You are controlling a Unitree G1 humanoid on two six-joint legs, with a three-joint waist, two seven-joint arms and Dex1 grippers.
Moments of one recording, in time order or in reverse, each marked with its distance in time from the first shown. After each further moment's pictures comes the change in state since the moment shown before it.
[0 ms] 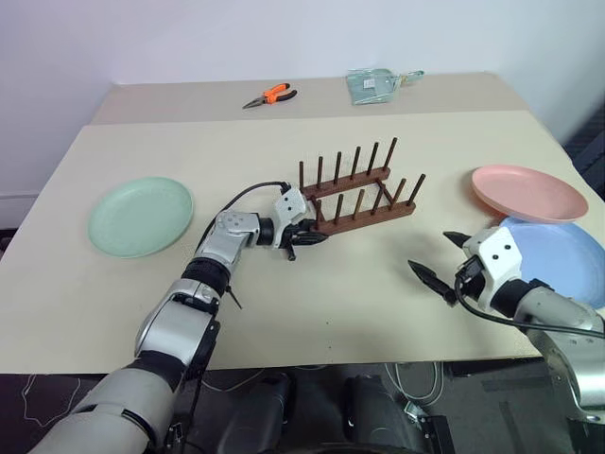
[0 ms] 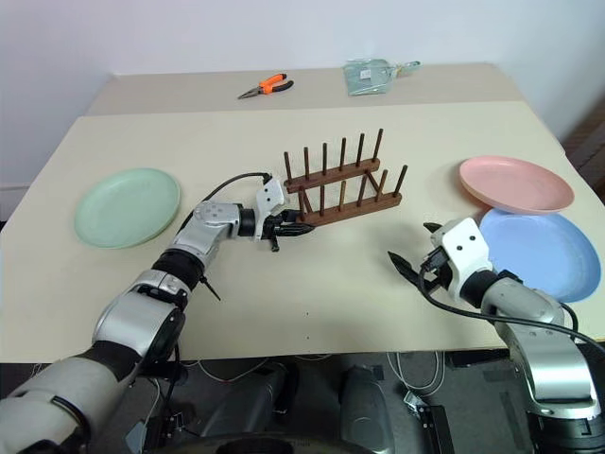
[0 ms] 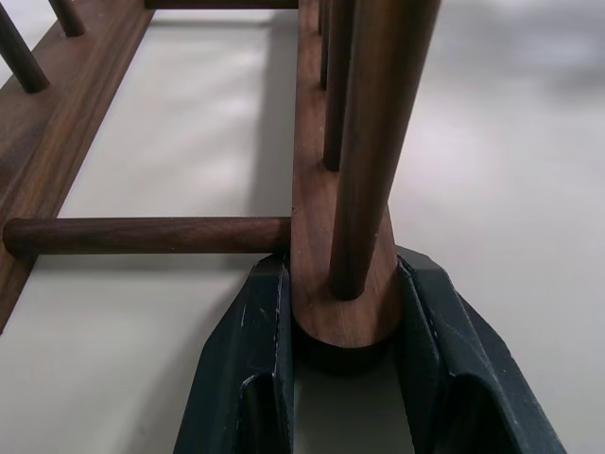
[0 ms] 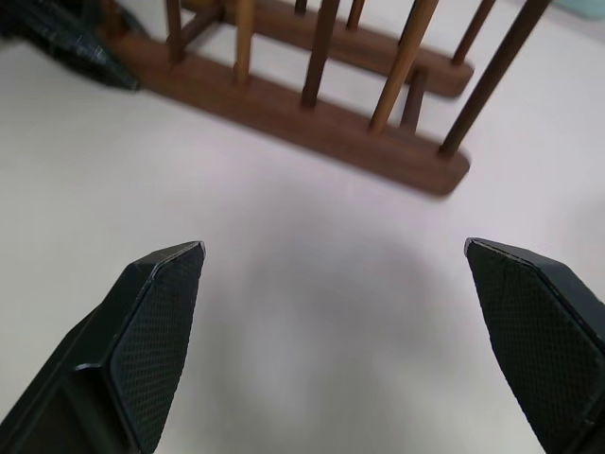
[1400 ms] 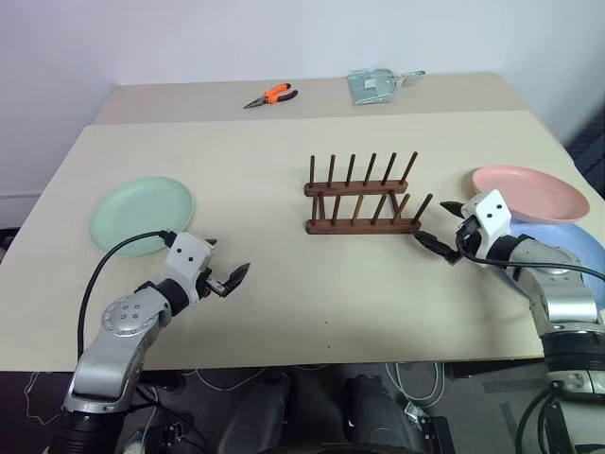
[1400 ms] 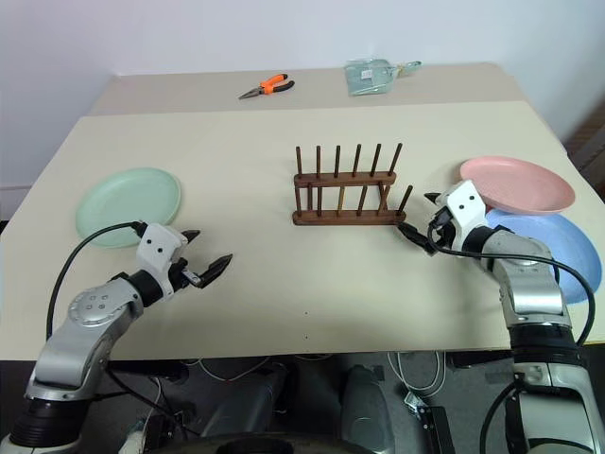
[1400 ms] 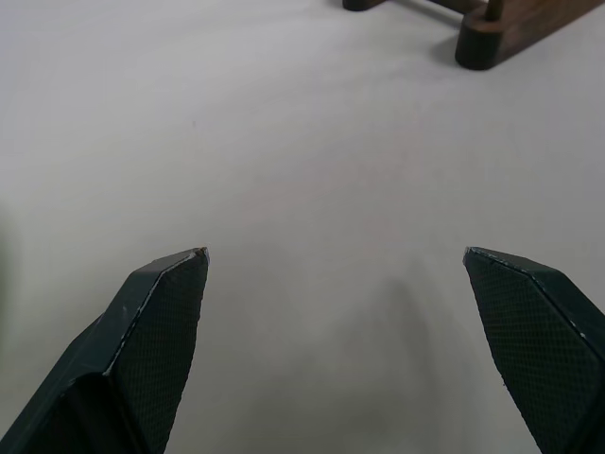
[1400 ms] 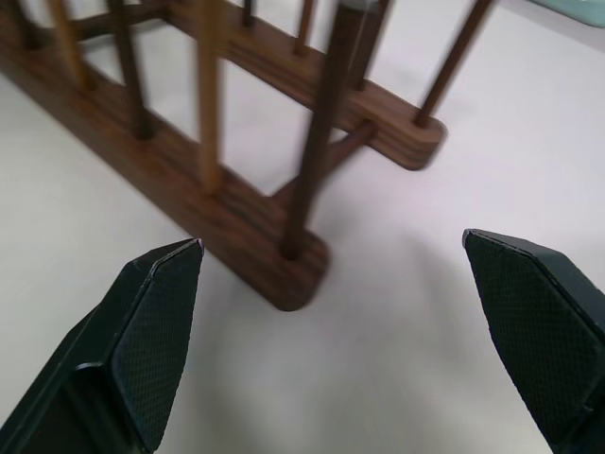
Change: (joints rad) left arm 0.864 0.308 0.275 -1.282 -0.199 0.597 0.544; right arm -0.355 -0.031 0.093 0.626 -0.073 -0.308 0.207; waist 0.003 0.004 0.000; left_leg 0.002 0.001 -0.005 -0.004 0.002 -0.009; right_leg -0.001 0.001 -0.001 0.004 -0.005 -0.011
